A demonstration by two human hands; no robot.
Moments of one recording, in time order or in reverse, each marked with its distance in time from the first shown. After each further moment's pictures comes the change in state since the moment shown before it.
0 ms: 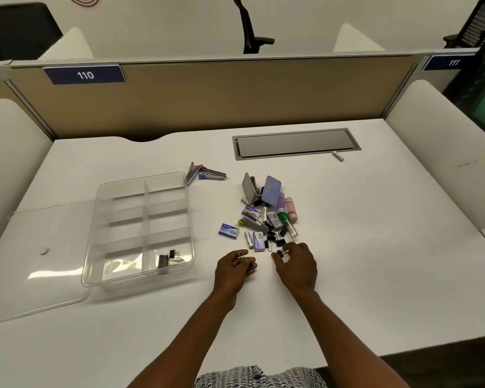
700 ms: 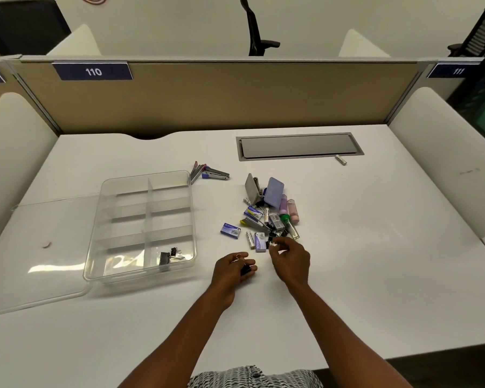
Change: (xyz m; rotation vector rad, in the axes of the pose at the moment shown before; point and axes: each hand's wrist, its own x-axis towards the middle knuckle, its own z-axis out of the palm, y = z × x) left_hand 0.004 0.007 -0.006 -0.128 -0.001 -0.143; right_hand 0.000 -0.030 -0.005 0.378 -0.014 0.049
